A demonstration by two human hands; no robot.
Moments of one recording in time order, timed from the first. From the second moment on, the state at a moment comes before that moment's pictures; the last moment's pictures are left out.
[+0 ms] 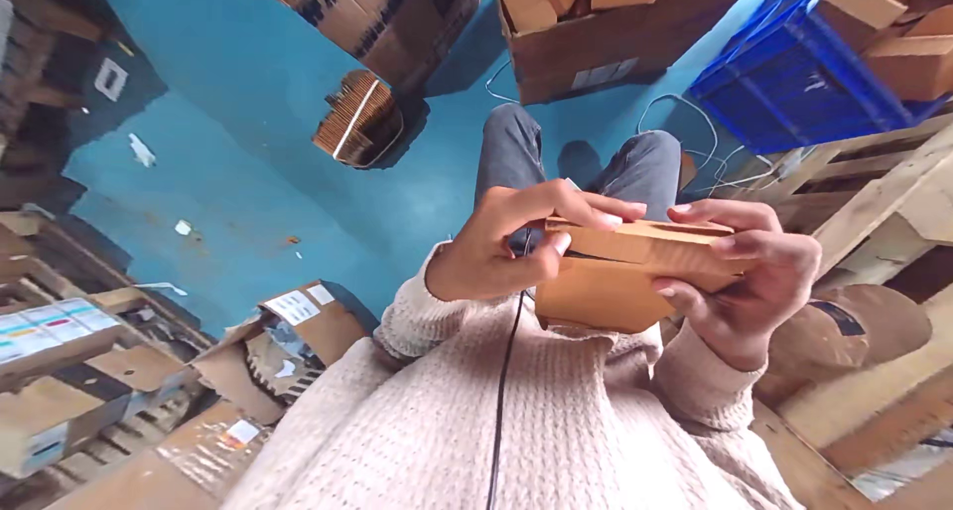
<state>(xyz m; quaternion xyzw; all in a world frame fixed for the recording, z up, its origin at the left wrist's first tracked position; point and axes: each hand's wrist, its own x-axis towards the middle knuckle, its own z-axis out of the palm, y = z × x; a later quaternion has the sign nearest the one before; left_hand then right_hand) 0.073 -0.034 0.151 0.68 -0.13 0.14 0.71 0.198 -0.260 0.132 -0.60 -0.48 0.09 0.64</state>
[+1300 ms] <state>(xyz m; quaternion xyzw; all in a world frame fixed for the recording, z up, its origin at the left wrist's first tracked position) 0.062 -0.094 0.111 0.59 -0.05 0.18 0.78 0.167 -0.276 0.107 -0.54 -0.33 0.22 0.74</state>
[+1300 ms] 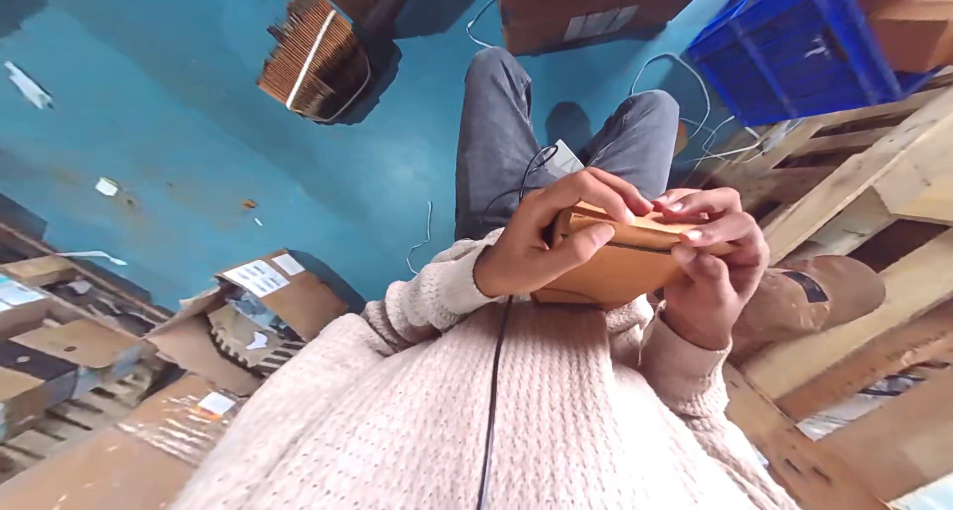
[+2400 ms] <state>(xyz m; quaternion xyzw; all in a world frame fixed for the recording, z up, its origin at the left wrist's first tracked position) 0.095 -0.059 0.098 0.57 0.14 0.24 0.77 0.204 -0.235 0.101 -0.63 -0.35 0.18 0.66</state>
